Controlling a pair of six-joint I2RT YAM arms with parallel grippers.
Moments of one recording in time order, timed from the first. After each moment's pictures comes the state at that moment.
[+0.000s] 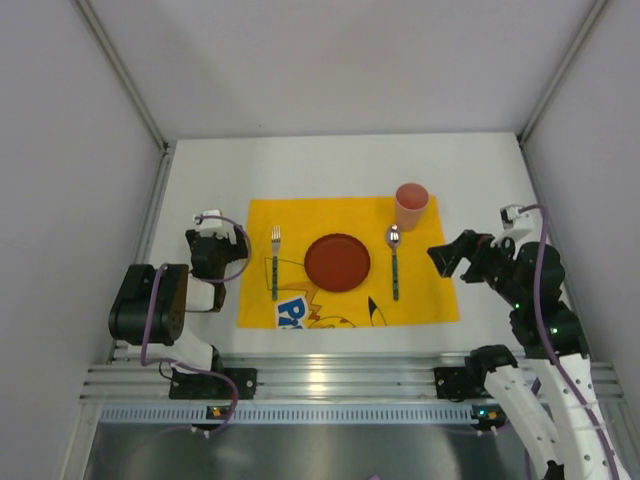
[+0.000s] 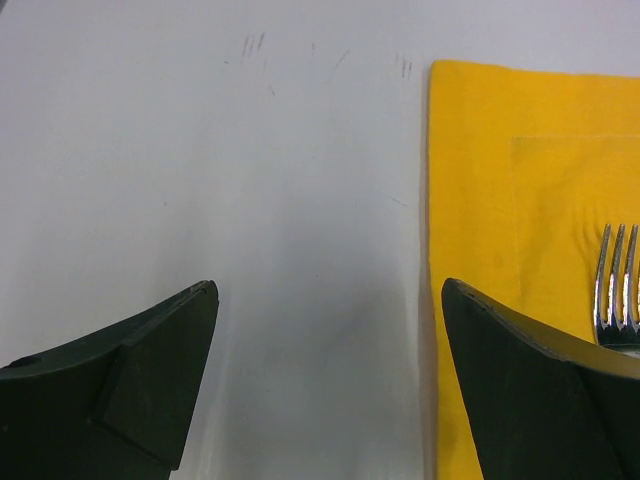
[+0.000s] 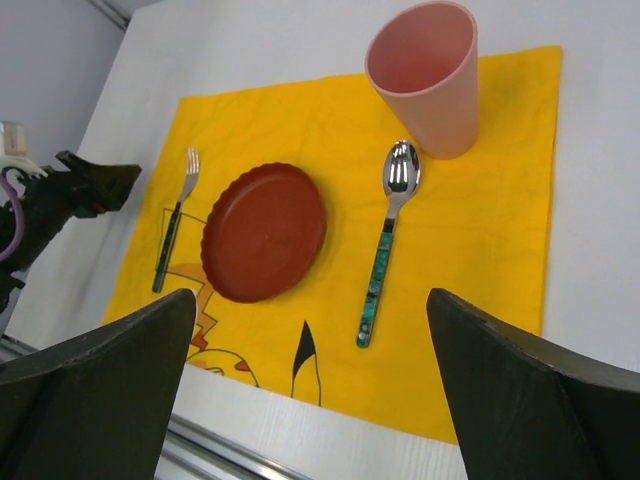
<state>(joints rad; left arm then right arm) -0.01 1.58 0.30 1.00 -0.08 -0.06 0.18 0.46 0.76 -0.59 -0.24 0.41</state>
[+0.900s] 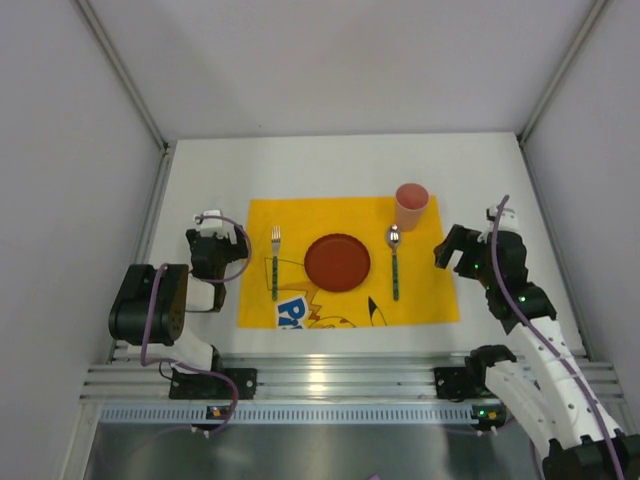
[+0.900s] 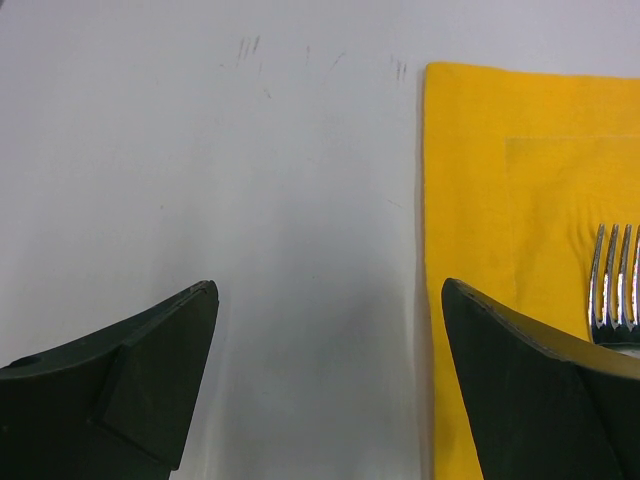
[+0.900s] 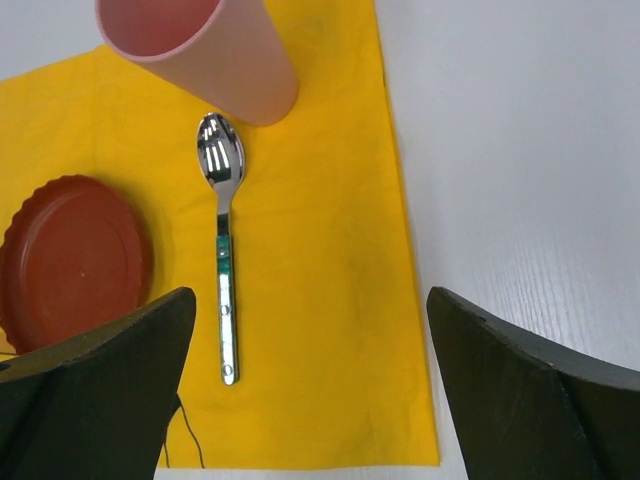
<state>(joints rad) -0.01 1.58 0.30 1.01 -0.07 -0.06 0.18 0.66 0.58 -0.46 0.06 0.39</state>
